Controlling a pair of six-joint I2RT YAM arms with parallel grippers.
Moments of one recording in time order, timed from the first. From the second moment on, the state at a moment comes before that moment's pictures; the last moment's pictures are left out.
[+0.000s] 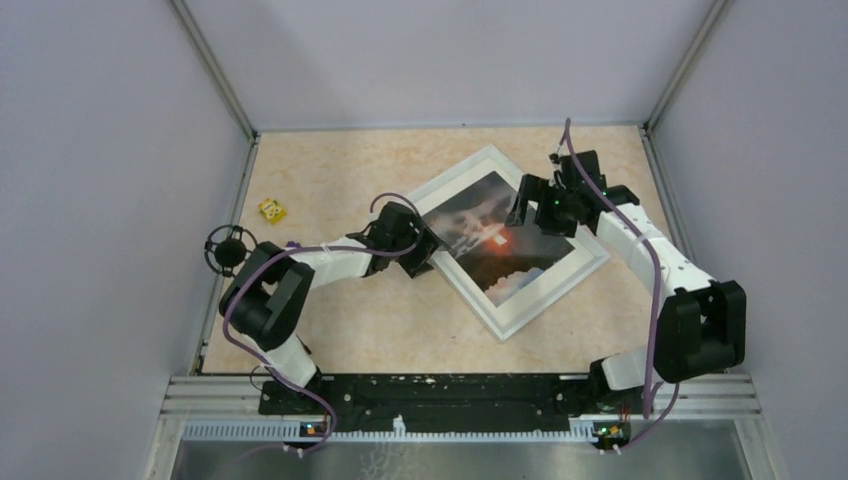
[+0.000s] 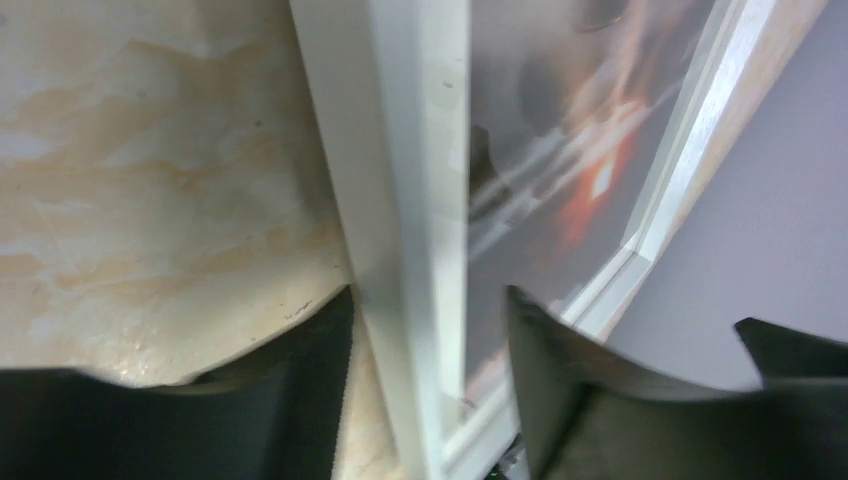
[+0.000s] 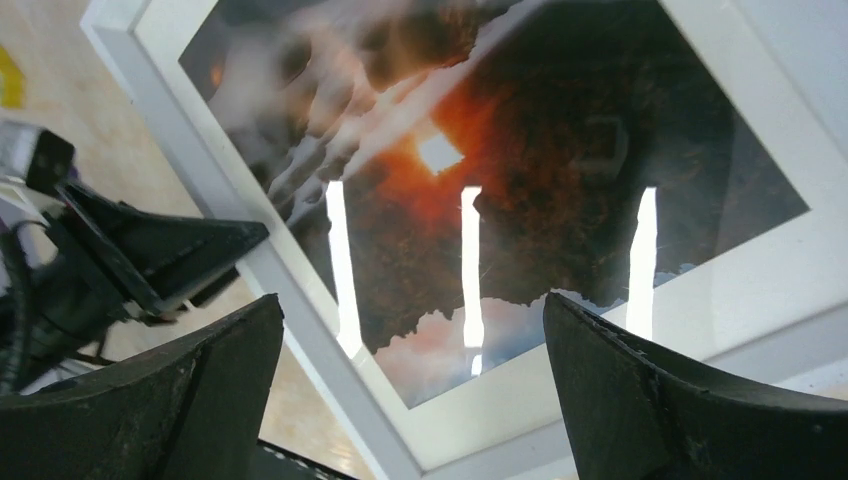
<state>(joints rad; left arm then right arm) -0.58 1.68 0.88 0.03 0.14 -1.29 0.24 1.41 1.14 -0.62 -0.22 0.46</state>
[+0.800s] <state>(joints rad) -0.51 0.74 0.87 -0.09 0.21 -0.49 0.79 1.83 1.31 -0.61 -0.19 -0.11</state>
